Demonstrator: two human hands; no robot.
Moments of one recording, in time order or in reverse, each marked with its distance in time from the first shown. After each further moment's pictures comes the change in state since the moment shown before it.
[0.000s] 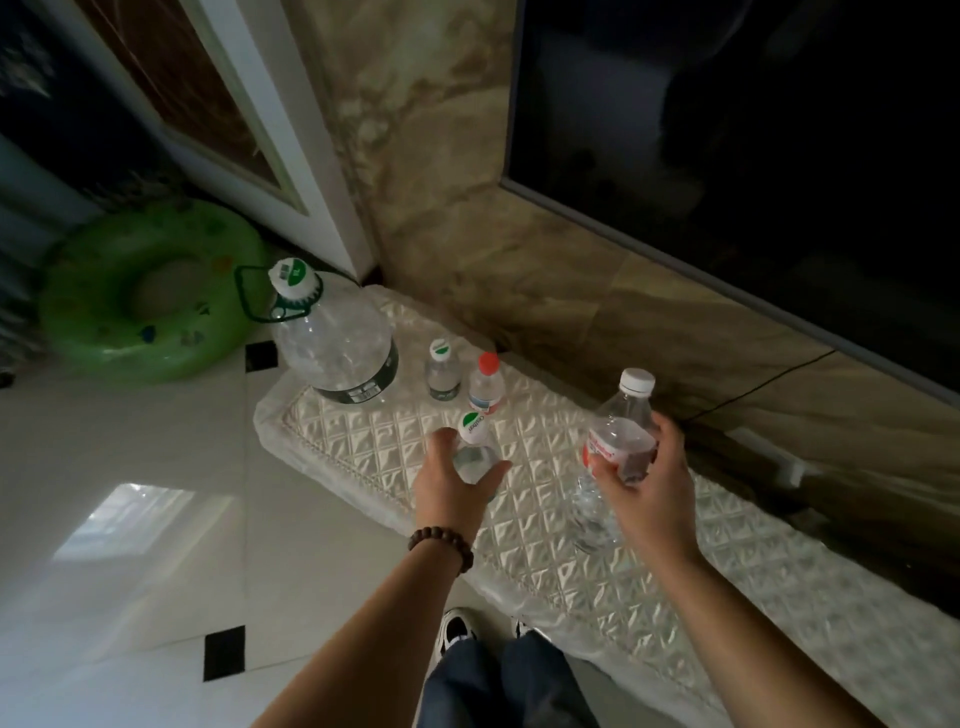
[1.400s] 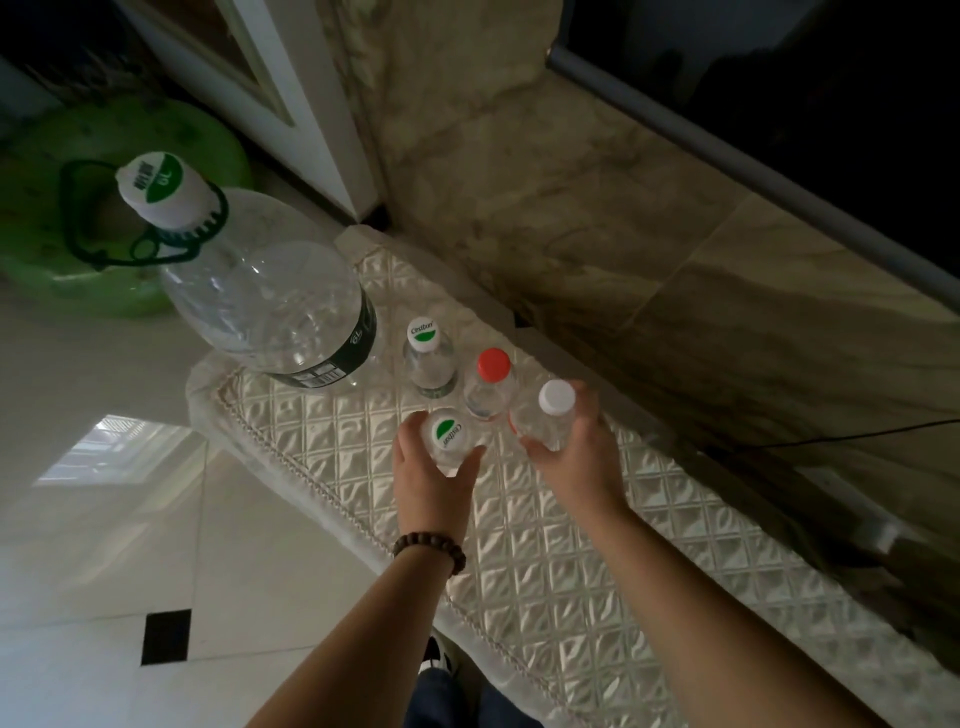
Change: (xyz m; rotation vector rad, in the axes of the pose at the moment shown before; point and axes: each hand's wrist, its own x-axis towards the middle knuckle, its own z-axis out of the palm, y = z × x) left_hand 0.117 -0.091 0.101 -0.042 0.255 -0.033; right_hand 0.127 0.076 0.168 -0.199 -0.266 -0.126
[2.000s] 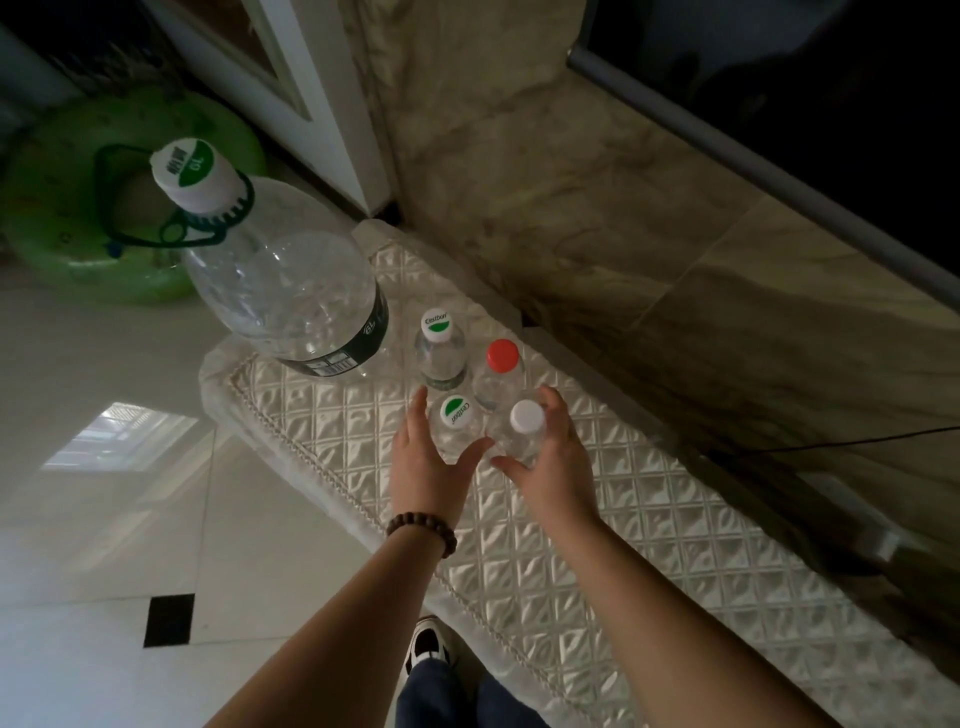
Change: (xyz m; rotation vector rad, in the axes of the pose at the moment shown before) left_hand 0.007 -0.001 -0.013 0.133 -0.082 0.025; right_hand -0.022 -0.008 0.028 0.014 -0.101 0.021
